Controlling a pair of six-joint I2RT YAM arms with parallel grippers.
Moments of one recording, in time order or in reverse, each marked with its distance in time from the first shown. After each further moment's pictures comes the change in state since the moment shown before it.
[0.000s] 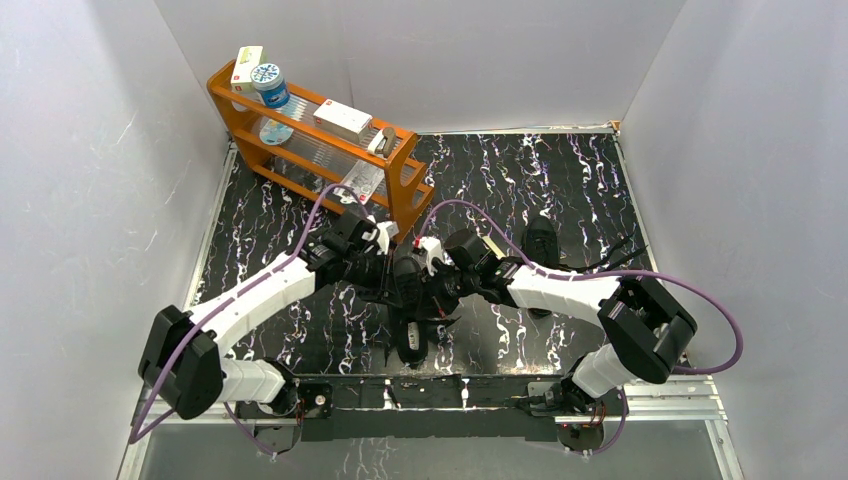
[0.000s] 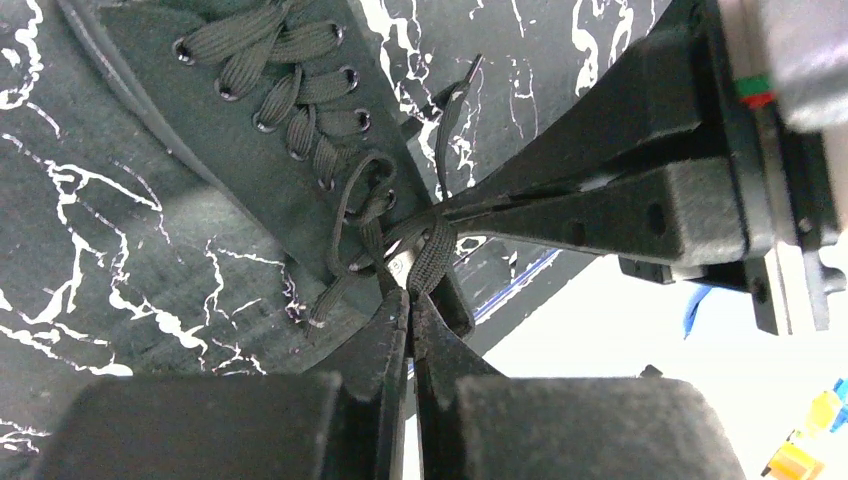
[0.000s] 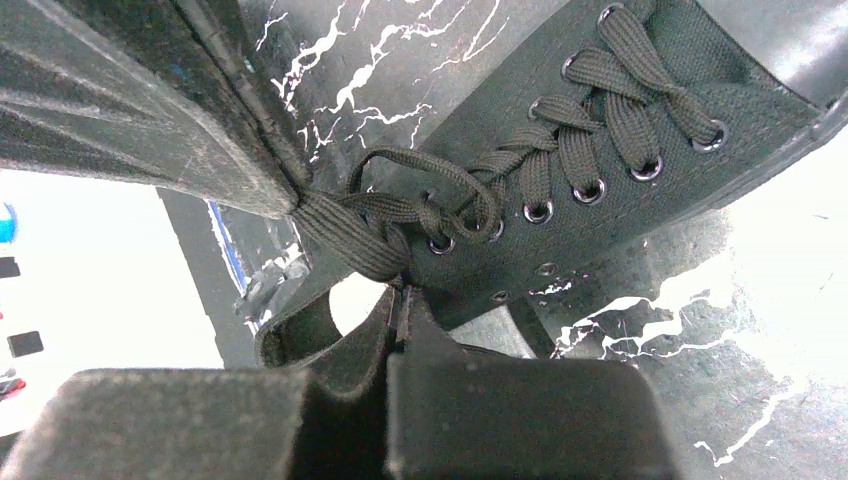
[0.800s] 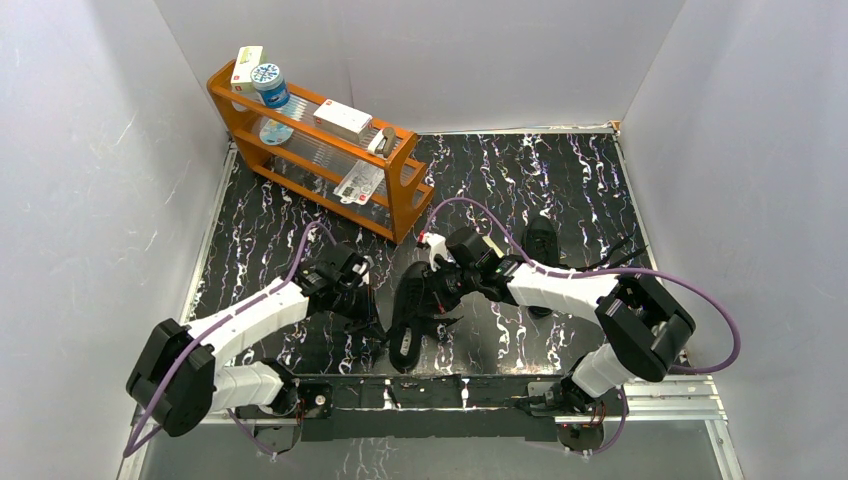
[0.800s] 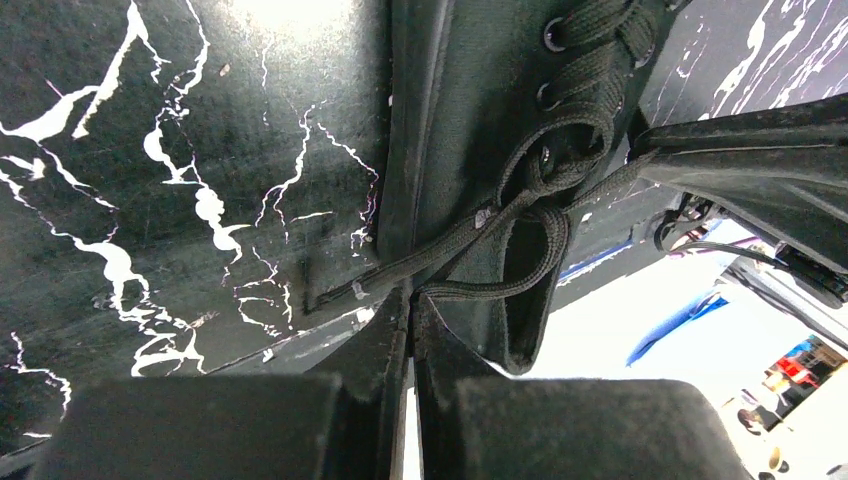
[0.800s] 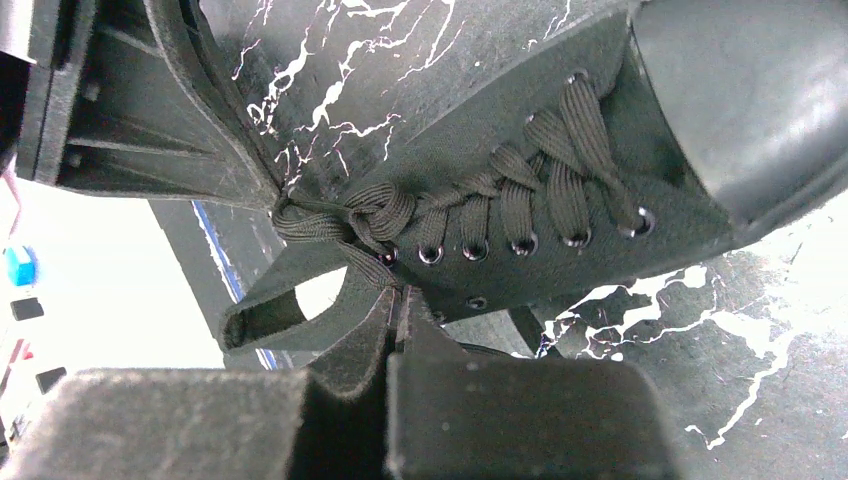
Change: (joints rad) left arm 0.000 -0.103 -0.252 -0.015 -0.064 -0.238; right arm -0.021 0.012 0.002 0.008 0.032 0.074
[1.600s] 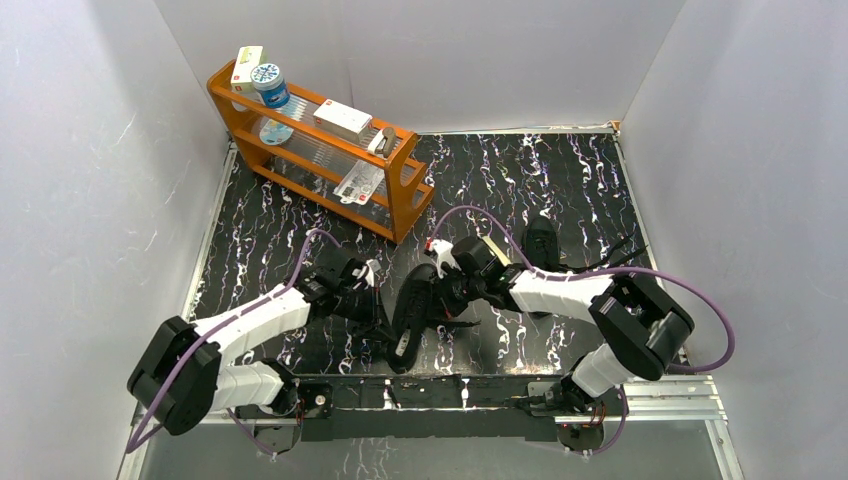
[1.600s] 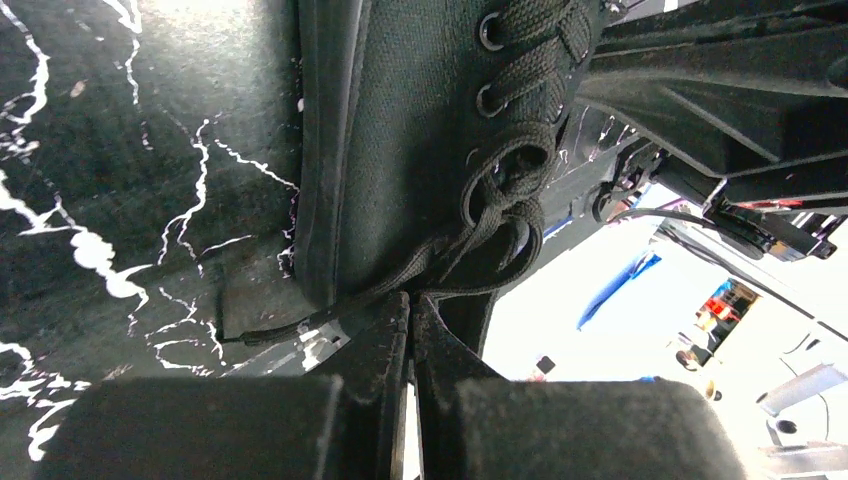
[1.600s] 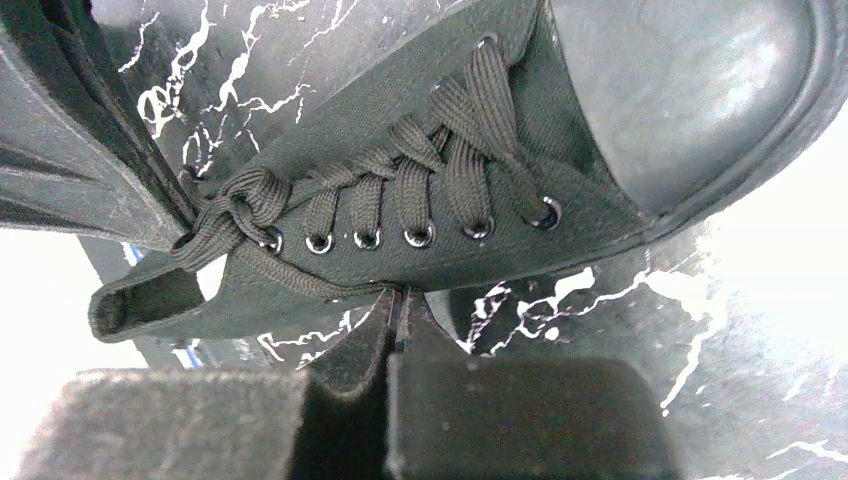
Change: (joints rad) left arm 0.000 -0.018 -0.101 0.201 0.139 -0.069; right arm -0.012 0.003 -0.096 0.062 0.089 -0.008
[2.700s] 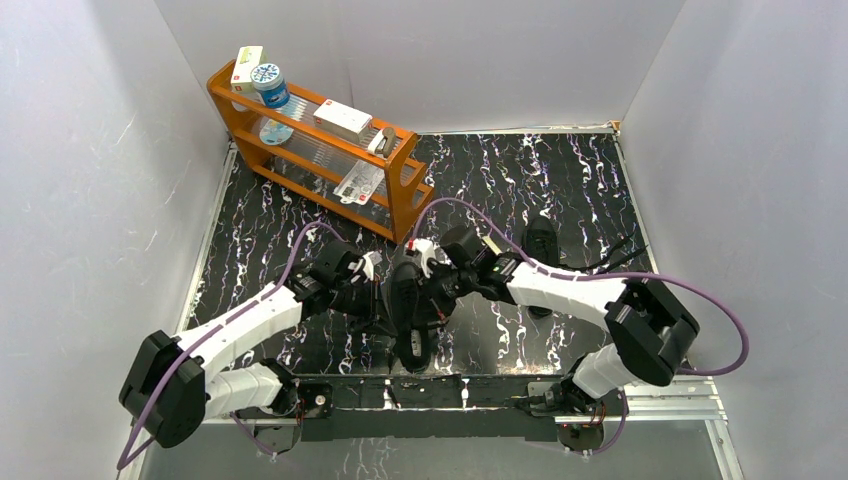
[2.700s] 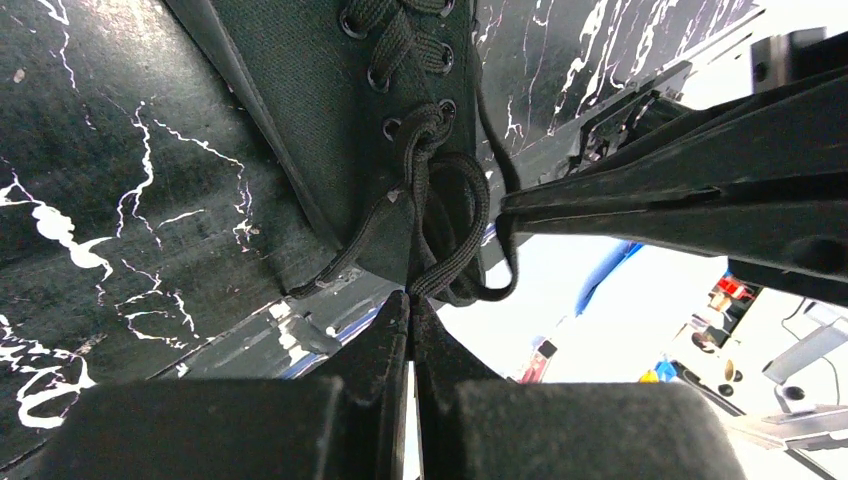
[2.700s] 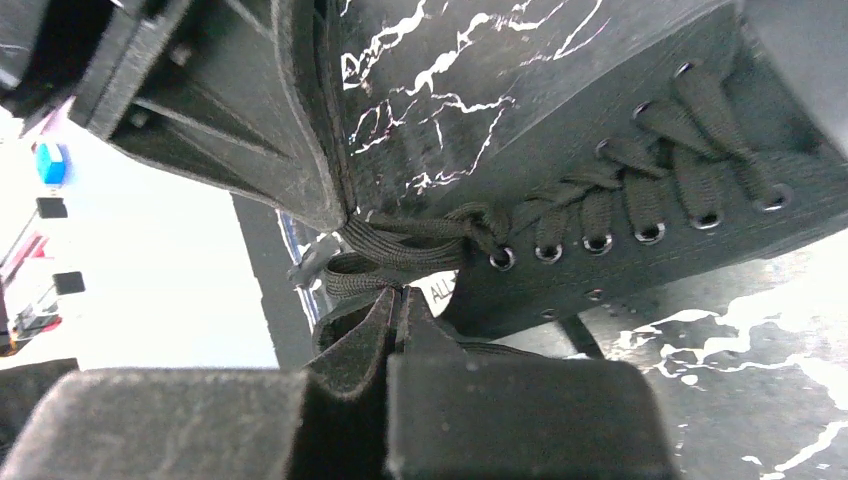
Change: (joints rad) left arm 0.000 -0.059 0.065 -0.070 0.032 0.029; right arm 0.040 -0.038 0.162 -0.166 -0.214 -0.121
